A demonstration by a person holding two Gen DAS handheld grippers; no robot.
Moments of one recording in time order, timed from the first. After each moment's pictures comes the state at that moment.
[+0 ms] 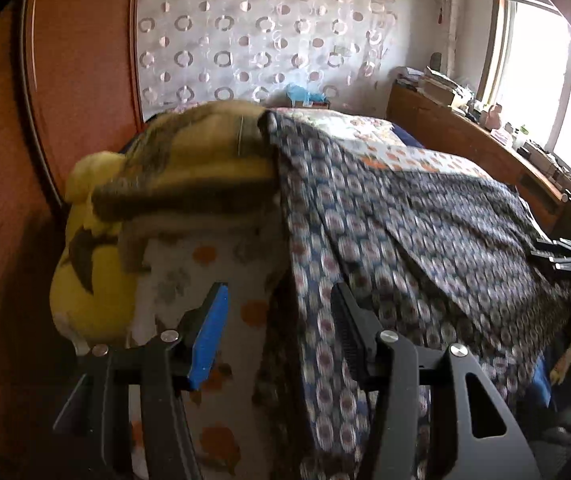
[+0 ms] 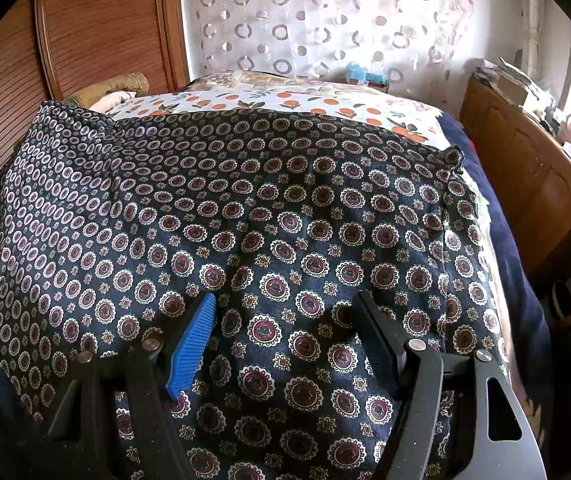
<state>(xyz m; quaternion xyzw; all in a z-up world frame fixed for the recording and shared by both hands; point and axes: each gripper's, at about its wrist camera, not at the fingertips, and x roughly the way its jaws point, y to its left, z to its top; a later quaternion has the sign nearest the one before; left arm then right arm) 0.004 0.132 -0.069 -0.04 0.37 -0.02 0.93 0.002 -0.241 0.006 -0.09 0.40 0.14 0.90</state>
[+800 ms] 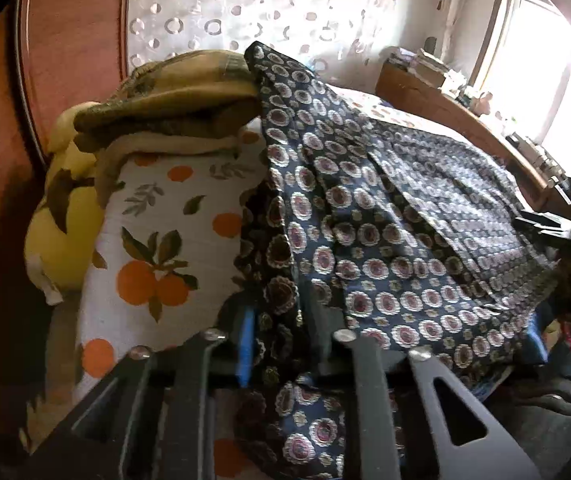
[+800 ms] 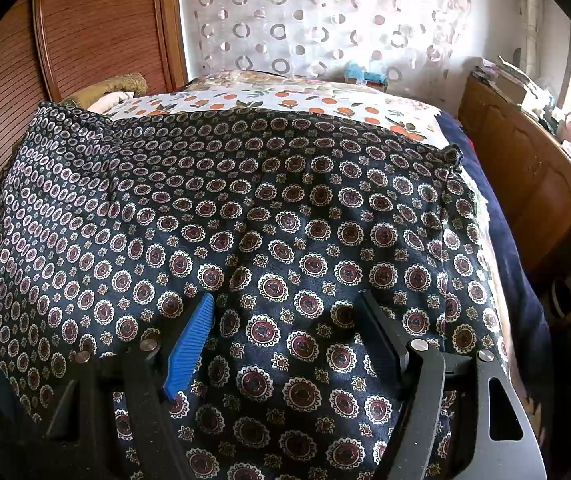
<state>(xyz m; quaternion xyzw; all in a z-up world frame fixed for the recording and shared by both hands) -0.020 0.126 -0.104 -0.08 0.41 -0.06 0.91 0.000 -0.243 0.005 -0.09 0.40 0.15 0.90</state>
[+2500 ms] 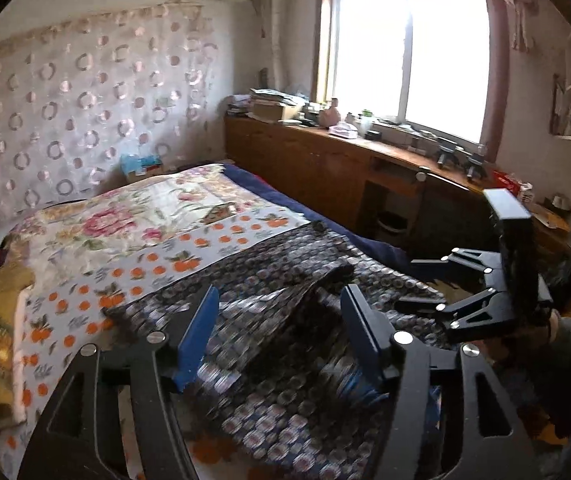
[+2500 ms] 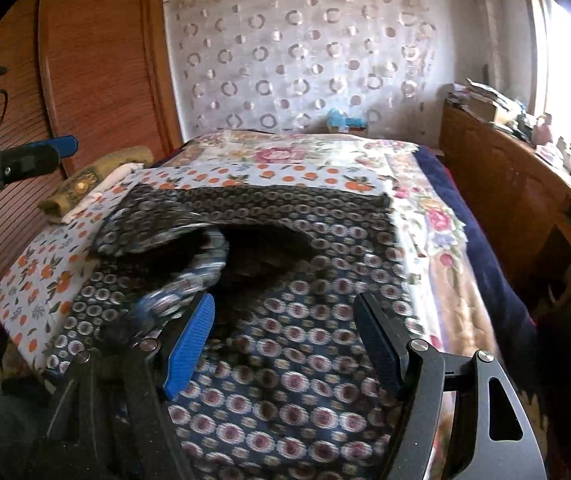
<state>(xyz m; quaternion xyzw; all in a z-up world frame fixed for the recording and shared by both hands) 0.035 -0.111 0.039 0.05 0.27 -0.28 0.92 -0.074 -0.279 0.062 -0.04 0.31 0.14 0.94</state>
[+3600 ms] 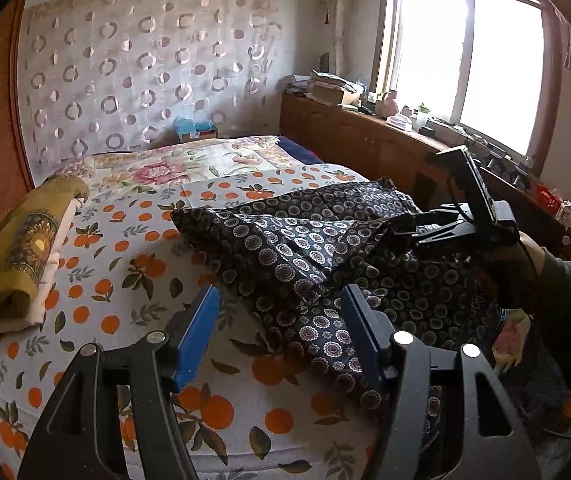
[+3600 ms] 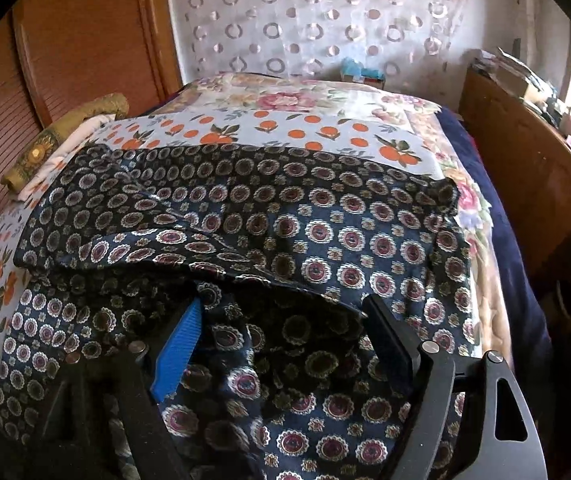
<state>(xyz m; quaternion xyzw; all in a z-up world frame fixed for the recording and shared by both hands) 0.016 -0.044 -0.026 0.01 0.31 -0.20 0.93 0.069 -0.245 0.020 -0.07 0.41 0.15 0.90</state>
